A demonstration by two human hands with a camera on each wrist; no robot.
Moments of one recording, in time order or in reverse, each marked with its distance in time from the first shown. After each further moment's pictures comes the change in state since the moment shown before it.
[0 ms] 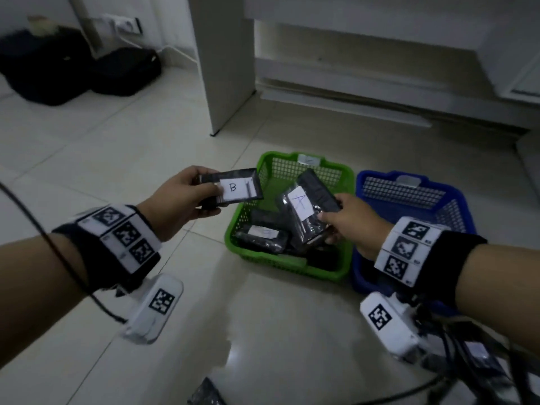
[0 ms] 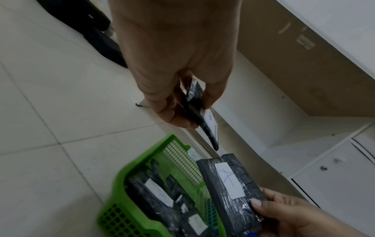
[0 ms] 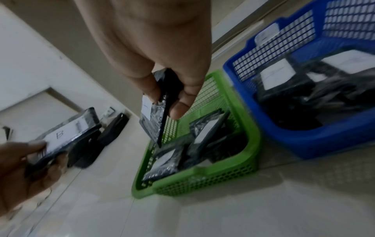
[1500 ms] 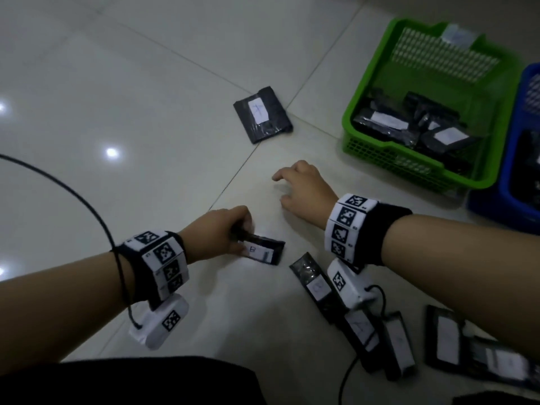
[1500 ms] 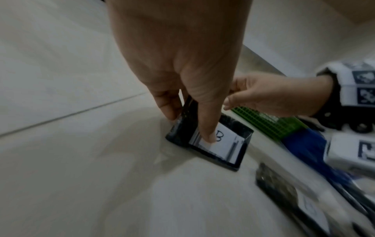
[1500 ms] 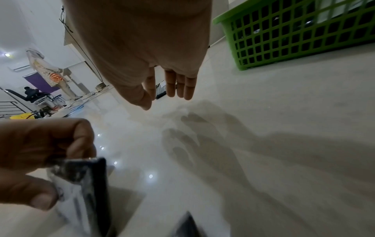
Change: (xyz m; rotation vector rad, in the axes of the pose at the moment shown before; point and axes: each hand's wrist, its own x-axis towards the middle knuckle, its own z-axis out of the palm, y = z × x) left_hand -0.139 -0.232 -0.138 0.907 -0.352 -0.013; right_hand -0.058 0.050 0.285 -0.731 -0.423 -0.348
